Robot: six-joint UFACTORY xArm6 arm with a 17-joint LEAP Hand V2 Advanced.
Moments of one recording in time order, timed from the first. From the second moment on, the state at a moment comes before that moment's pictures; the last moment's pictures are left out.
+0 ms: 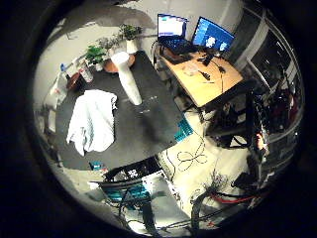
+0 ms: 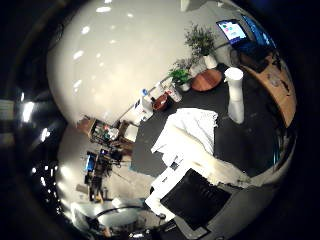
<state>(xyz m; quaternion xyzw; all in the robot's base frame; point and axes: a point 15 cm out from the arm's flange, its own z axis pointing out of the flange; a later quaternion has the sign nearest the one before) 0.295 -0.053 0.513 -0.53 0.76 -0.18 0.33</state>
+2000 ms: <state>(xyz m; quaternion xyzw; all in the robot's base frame) 0.417 -0.182 0.326 -0.35 0.74 -0.13 0.56</state>
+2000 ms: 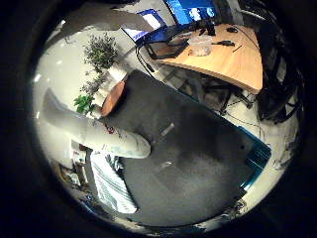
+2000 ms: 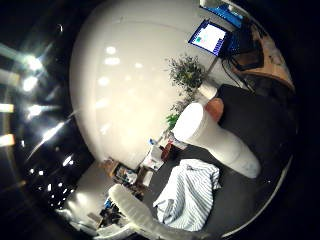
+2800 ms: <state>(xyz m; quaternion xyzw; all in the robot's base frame) 0.473 -0.150 0.300 -0.37 0.73 -0.08 0.57</state>
